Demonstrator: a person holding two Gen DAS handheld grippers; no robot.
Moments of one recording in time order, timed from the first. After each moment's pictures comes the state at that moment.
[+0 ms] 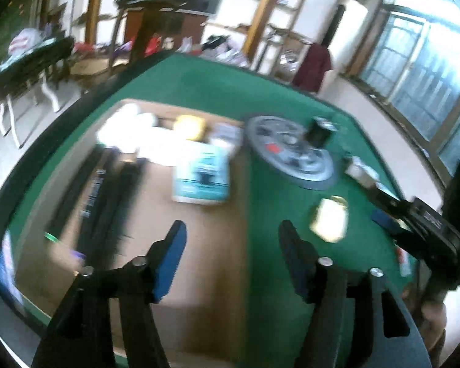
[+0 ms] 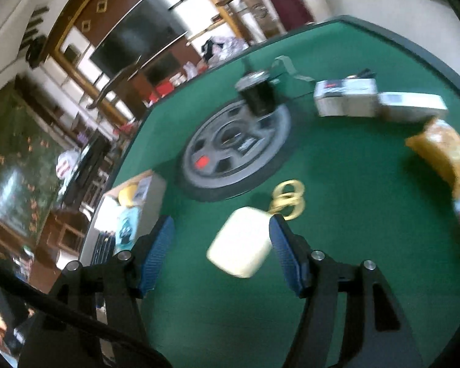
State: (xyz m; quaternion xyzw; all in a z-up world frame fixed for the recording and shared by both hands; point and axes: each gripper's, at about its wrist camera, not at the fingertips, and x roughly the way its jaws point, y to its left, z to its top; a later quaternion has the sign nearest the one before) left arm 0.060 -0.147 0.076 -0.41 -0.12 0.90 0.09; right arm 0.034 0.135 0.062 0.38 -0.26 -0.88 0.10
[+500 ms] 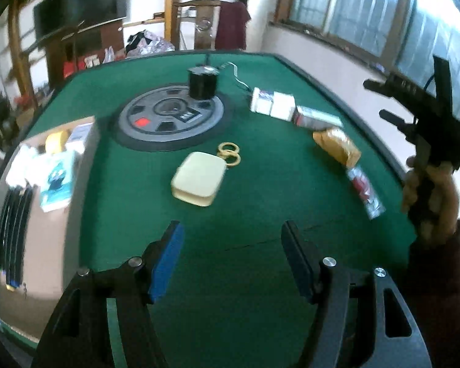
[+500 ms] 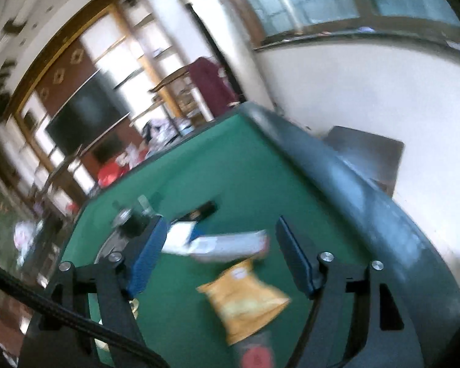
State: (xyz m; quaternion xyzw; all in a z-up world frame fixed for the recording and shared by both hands) left arm 0.082 0.026 0.071 -0.44 0.05 0.88 0.19; right arm 0.046 0.343 0.088 0.26 -0.29 -0.92 -0.06
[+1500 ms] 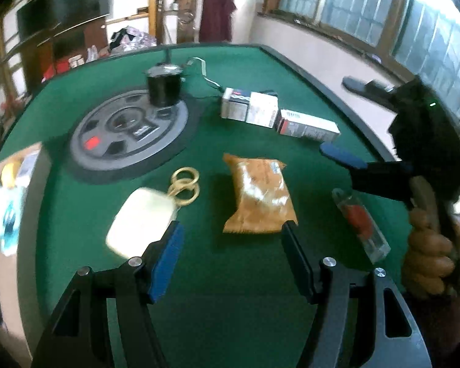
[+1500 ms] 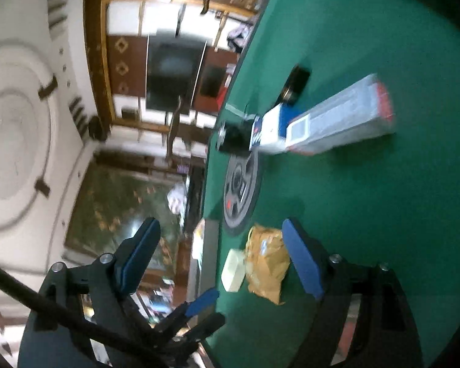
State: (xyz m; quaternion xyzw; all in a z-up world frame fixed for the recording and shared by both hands) left arm 0.027 0.085 0.054 -0.46 0.05 0.86 0.21; right arm 0.020 0.325 0.009 0.34 -0.54 -0.72 0.27
